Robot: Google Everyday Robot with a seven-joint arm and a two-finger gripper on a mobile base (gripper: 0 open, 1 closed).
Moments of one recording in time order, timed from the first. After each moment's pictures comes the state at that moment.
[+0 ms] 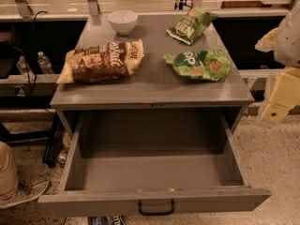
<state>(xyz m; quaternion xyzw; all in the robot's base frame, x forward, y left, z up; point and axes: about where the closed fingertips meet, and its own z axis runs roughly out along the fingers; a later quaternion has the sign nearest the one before) 0.435 -0.215 0.975 -0.60 0.78 -0.04 0.16</state>
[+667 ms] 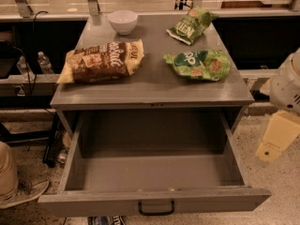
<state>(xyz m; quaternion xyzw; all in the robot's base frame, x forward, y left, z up) 0.395 -0.227 0.905 -0.53 0.84 0.00 0.10</state>
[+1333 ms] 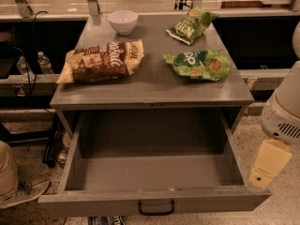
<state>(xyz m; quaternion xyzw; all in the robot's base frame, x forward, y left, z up) 0.363 -0.235 0.852 -0.49 0.87 0.01 0.03</state>
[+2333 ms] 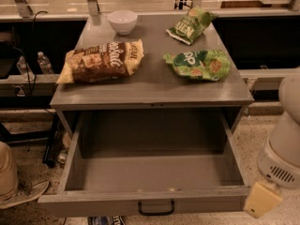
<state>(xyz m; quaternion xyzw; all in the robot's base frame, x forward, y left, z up) 0.307 -0.237 0.789 -0.43 0.90 0.03 -0.03</state>
